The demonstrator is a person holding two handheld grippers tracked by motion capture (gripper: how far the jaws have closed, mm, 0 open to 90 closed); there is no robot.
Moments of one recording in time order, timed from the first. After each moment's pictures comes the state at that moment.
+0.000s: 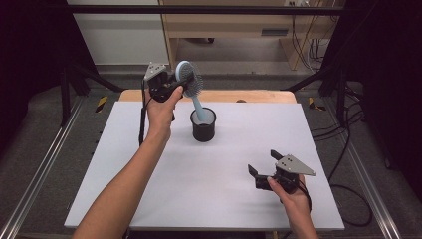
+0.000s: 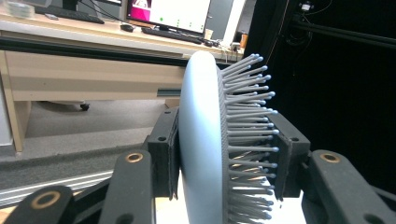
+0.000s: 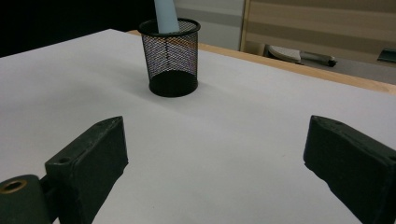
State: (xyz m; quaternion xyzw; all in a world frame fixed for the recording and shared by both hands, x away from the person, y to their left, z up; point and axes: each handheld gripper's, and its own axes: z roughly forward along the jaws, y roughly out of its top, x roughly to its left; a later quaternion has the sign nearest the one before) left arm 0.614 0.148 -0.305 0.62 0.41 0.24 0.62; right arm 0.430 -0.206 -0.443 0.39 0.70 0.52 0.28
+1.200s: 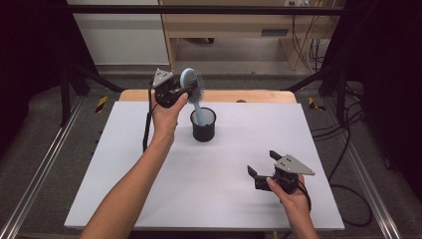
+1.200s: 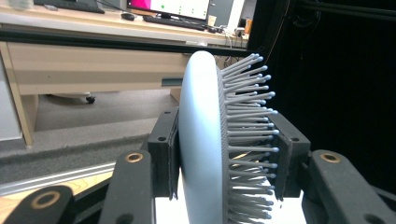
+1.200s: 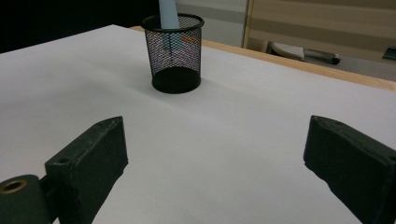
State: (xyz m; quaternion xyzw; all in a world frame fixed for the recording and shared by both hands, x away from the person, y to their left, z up) left arm 0.616 0.138 -0.328 0.64 0.41 0.25 0.60; right arm 0.430 -0.205 -0.443 0.39 0.71 0.51 0.28
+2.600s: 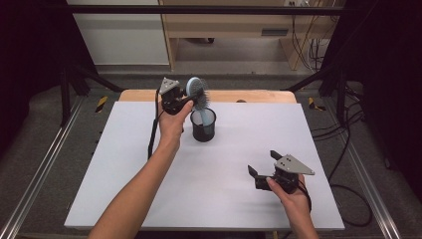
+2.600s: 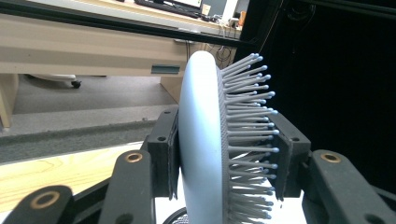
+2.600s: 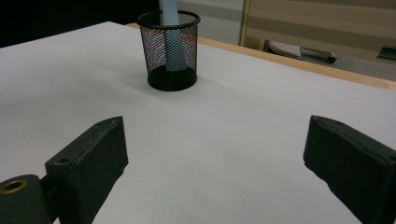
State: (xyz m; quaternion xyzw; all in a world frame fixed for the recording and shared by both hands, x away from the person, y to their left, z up) left arm 0.616 0.124 -0.354 0.64 0.42 0.22 0.60; right arm 0.431 -0.206 -0.444 0.39 0.71 0.51 0.28
